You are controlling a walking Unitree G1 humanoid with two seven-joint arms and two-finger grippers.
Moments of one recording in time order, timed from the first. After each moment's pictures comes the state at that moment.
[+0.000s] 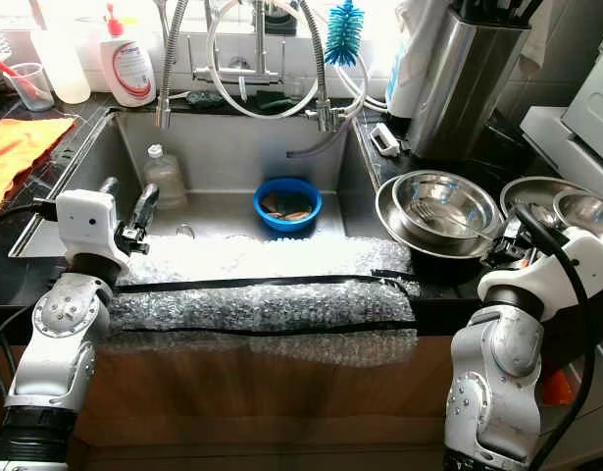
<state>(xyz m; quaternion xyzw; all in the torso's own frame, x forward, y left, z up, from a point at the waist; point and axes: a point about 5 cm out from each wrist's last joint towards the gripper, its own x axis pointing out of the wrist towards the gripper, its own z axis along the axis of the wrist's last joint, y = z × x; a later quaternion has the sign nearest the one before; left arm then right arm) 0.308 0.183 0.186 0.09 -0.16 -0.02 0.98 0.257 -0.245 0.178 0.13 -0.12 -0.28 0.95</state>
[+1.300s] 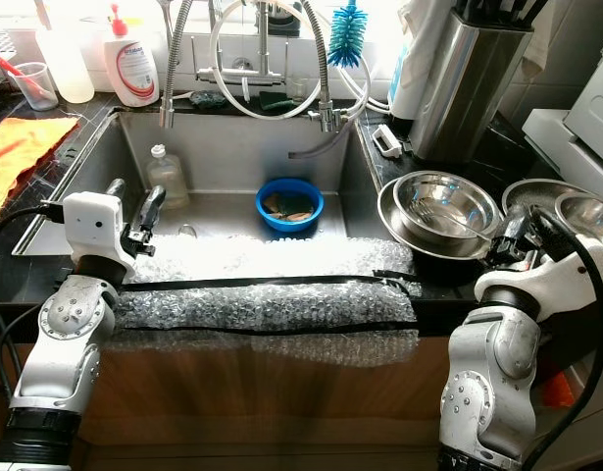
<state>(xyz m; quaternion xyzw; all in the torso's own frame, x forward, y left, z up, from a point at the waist) 0.307 0.177 0.183 0.09 -0.16 -0.03 0.98 0.262 -0.237 0.183 0.22 -0.15 -0.26 0.93</state>
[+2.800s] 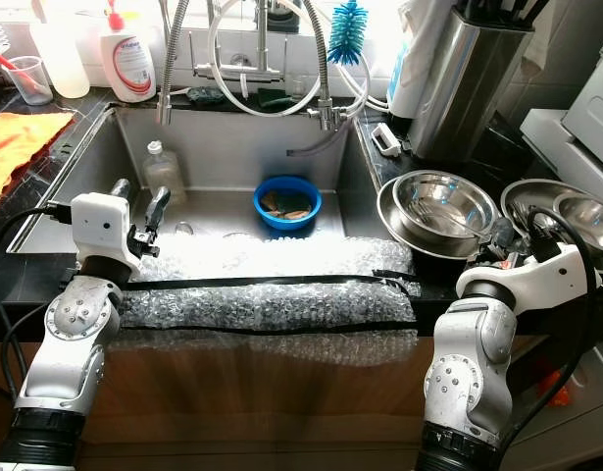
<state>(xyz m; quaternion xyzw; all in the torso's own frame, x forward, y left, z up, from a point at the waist) 0.307 0.174 0.183 0.10 -0.16 -0.03 0.98 0.282 -0.234 0.163 0.32 -0.11 -0.26 0.90</state>
